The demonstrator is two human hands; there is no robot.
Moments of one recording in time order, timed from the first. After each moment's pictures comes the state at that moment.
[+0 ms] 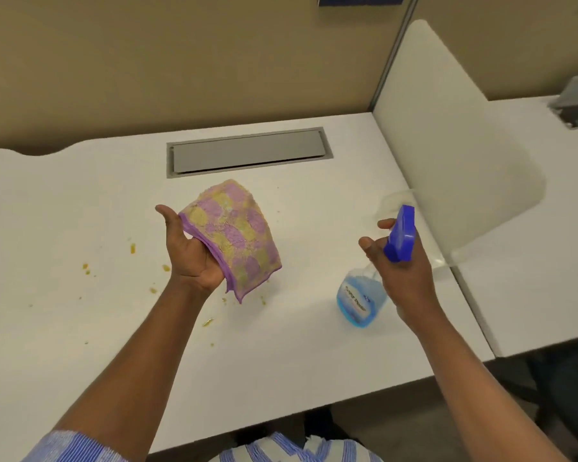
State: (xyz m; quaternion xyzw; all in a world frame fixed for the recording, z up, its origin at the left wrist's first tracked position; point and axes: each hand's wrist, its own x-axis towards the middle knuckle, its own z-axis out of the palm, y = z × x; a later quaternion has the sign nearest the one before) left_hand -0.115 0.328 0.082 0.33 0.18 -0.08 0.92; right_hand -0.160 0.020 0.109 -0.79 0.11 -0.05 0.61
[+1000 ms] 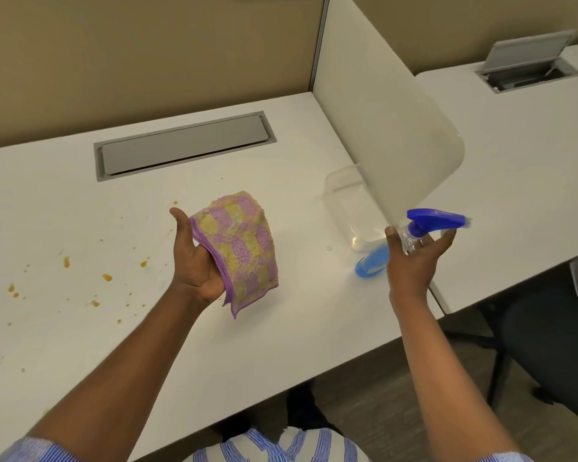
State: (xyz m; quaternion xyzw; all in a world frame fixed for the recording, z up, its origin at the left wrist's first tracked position) left_hand -0.127 0.235 0.066 0.32 0.16 -0.23 0.91; right_hand -0.179 -0.080 0.053 -0.71 0.37 -0.23 0.55
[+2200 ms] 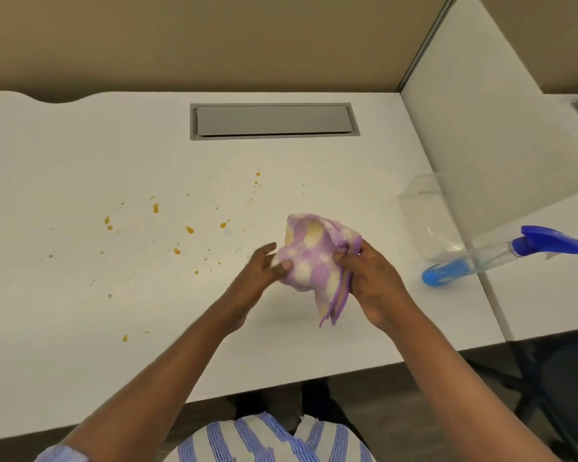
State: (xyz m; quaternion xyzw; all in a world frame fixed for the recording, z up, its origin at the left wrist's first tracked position) left_hand -0.215 0.335 0.038 0.65 0.11 -0.25 0.71; right_hand -0.199 0.120 0.089 -0.64 0.15 0.21 0.72
